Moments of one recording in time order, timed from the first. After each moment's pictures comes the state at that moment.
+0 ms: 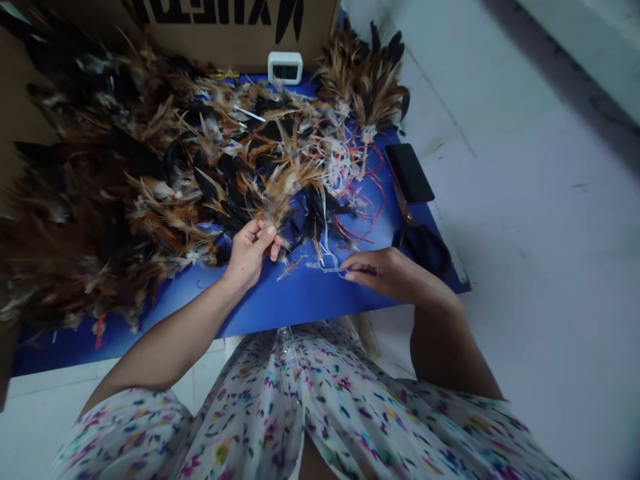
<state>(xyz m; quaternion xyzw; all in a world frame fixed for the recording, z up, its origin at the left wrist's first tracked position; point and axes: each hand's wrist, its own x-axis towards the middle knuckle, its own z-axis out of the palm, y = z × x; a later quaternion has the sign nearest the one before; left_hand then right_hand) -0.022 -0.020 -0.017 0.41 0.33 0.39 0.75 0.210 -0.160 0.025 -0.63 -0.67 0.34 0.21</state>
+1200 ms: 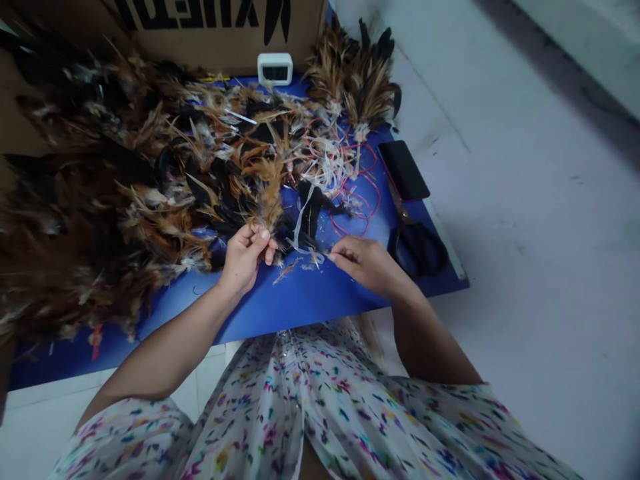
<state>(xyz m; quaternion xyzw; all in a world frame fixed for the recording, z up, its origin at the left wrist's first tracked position) -0.023 -0.020 -0.016 0.41 0.33 0.39 0.76 0.192 -0.144 0.009 -0.69 -0.63 0.24 0.28</state>
